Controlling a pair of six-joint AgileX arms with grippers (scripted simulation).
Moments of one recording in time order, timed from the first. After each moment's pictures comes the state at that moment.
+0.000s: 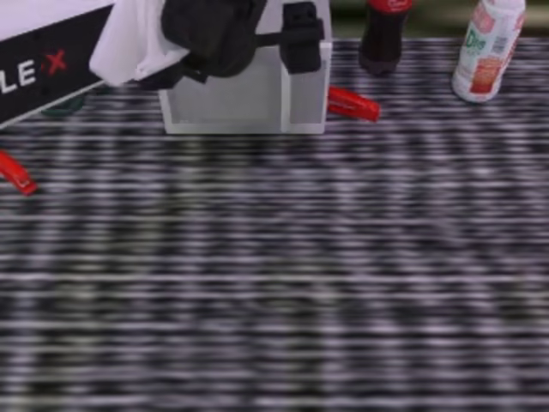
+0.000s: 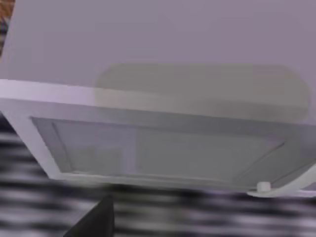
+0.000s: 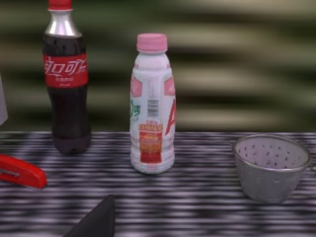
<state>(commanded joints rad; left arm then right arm) -0.62 1.85 1.57 -0.55 -0.37 -0.53 0.00 0.00 0.00 0.00 0.00 0.00</state>
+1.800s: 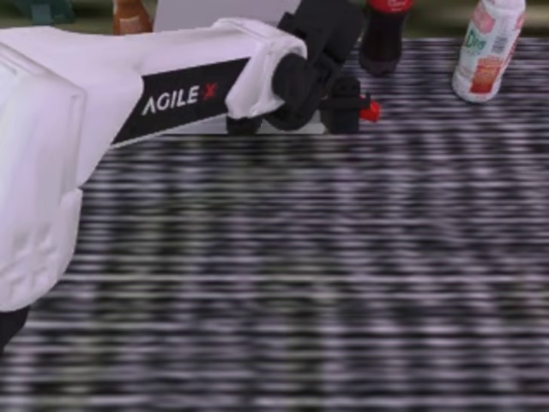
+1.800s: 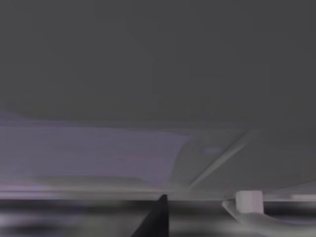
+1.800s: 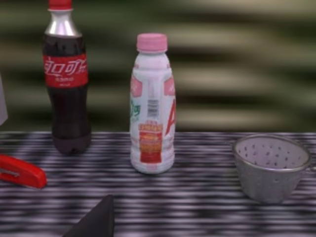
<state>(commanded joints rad) -0.62 2.28 1.82 -0.50 -0.38 -0.52 0.00 0.00 0.00 0.00 0.00 0.00</state>
